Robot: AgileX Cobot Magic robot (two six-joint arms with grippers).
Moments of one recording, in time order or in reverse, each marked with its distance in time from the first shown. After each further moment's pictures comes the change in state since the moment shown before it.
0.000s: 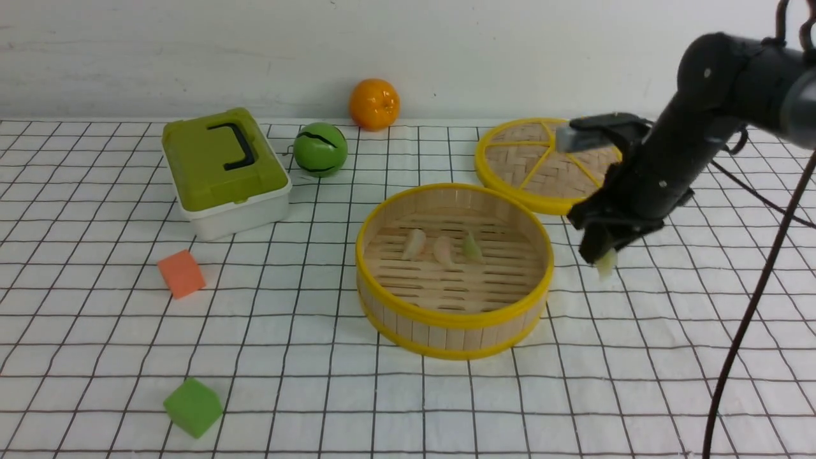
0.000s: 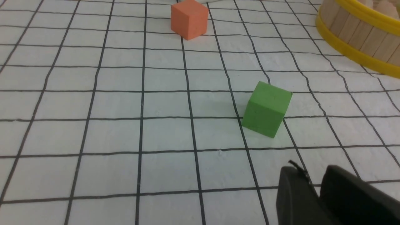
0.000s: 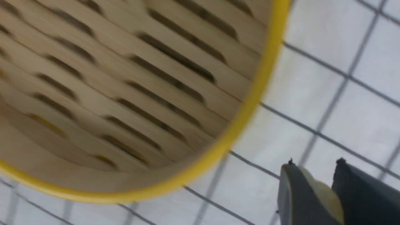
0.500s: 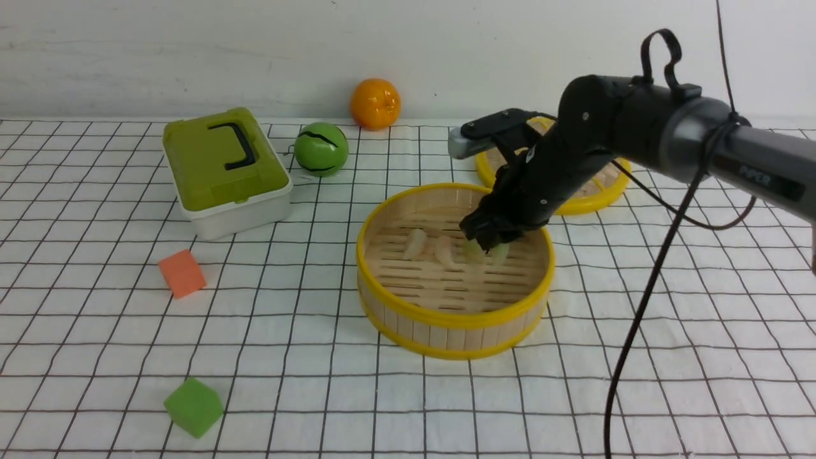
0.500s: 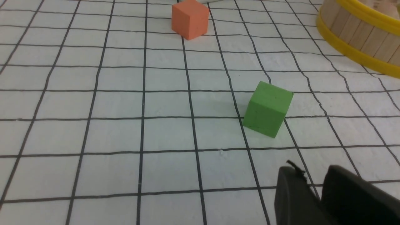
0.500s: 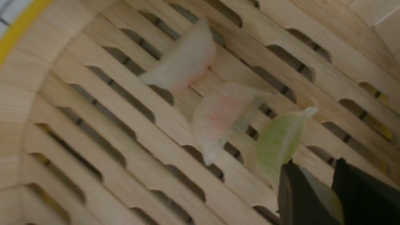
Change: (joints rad) right arm 0.176 0.132 -0.045 -0.109 -0.296 0.015; left arm 0.000 0.000 0.000 0.000 0.000 0.000
